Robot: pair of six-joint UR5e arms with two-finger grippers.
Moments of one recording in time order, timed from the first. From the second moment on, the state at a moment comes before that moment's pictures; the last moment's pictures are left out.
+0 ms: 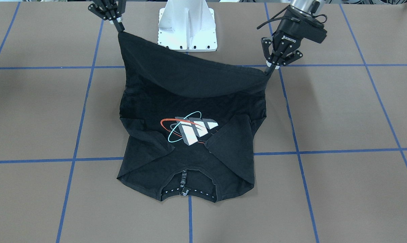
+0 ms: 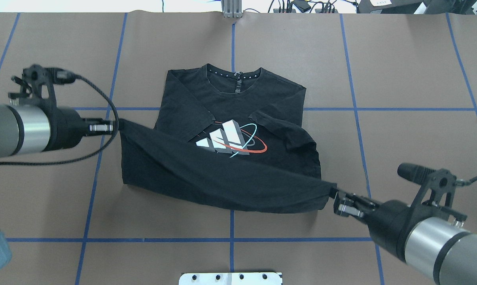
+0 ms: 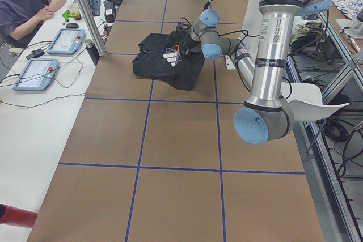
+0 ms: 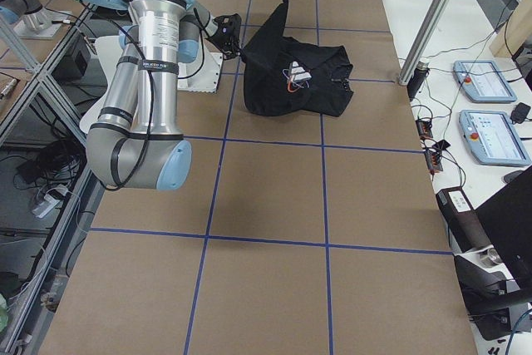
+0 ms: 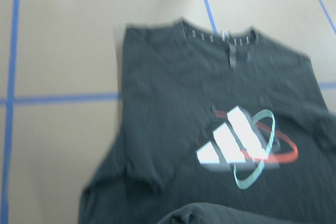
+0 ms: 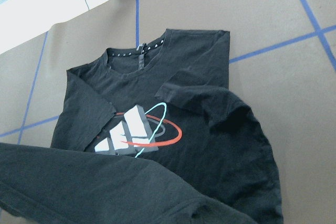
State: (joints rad) left arm -0.67 -1.74 -2.20 -1.97 -1.71 -1.14; right arm 0.09 -1.66 2.55 -1.32 1.06 1.64
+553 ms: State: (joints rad) left arm -0.74 -1.92 -1.99 -1.98 -1.67 -1.14; right arm 0.34 -1.51 2.32 -1.32 1.12 1.64
